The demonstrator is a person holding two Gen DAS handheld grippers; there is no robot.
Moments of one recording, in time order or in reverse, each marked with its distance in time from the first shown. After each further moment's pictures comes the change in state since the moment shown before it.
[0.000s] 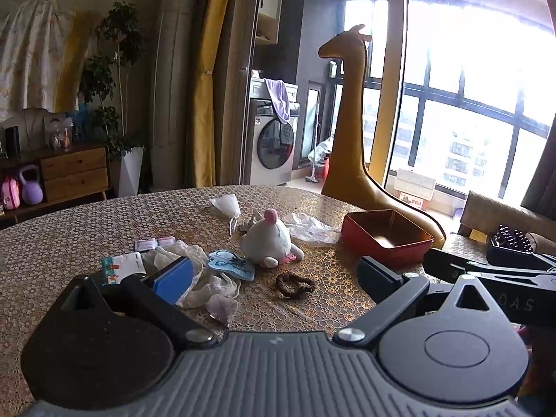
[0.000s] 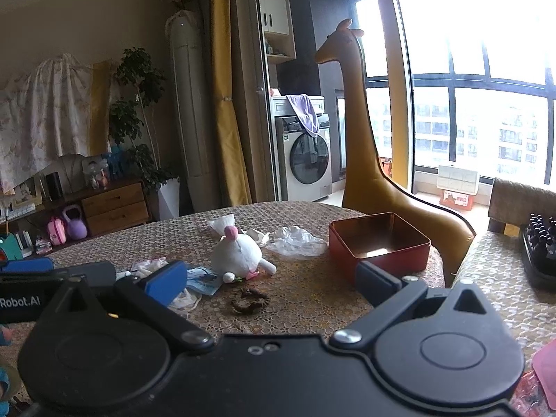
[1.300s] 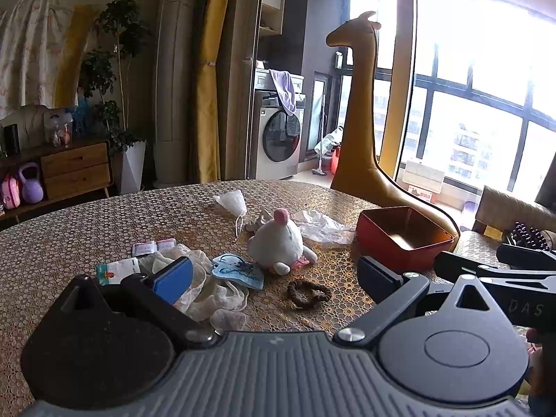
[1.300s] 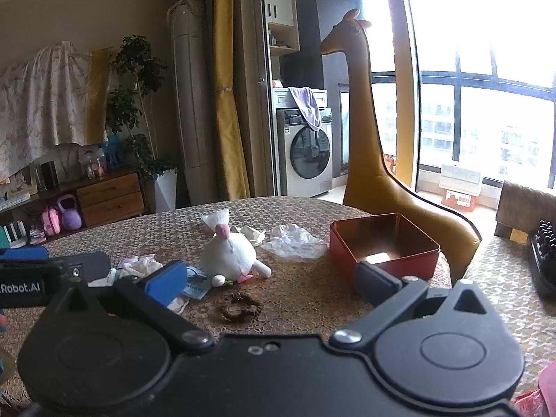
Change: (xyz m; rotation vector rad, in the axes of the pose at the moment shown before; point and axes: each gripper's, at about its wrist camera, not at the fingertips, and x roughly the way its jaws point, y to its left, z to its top) left arm 0.054 0.011 0.009 0.007 0.035 0.015; right arm 0.046 -0.006 0.004 -0.026 0.029 -0.007
